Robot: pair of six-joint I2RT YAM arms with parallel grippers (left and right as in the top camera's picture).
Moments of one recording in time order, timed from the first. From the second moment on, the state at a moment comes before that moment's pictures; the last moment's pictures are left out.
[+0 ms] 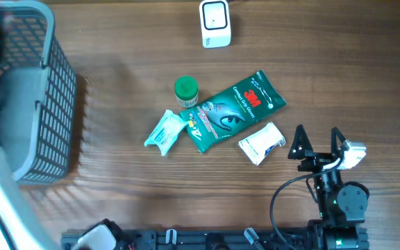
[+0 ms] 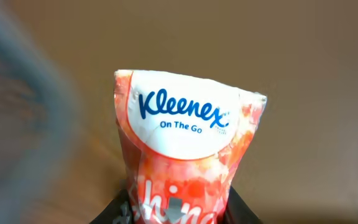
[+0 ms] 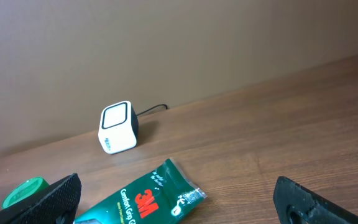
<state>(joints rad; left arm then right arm) 0.58 1.31 1.48 -0.36 0.83 -0.91 0.02 0.03 0.01 0.00 -0.02 0.32</state>
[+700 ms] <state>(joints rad) -0.67 1.72 1.40 -0.70 0.02 -0.48 0.02 0.03 0.01 0.00 -0.02 0.32</state>
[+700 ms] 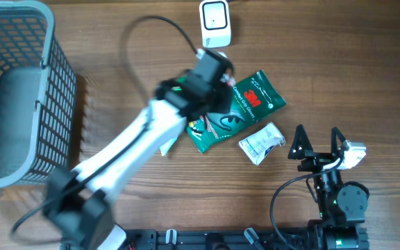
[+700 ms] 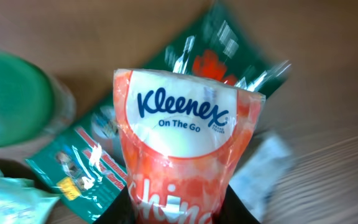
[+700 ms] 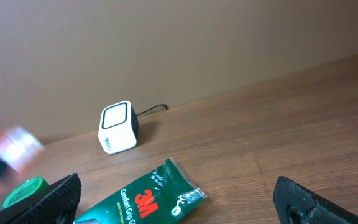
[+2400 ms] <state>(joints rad) -0.58 1.12 2.10 -0.81 -0.50 0.12 0.02 0.03 0.01 0.02 -0.18 0.62</state>
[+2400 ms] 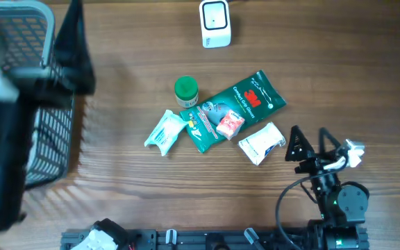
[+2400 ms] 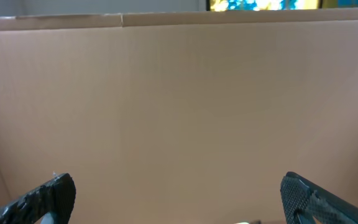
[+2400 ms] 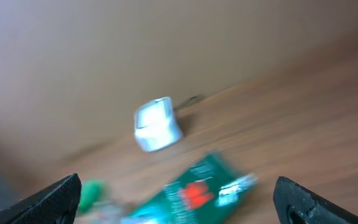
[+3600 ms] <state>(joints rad) -0.22 0.01 1.28 -0.52 -0.03 -0.02 0.02 0.03 0.01 -0.06 -1.27 1.12</state>
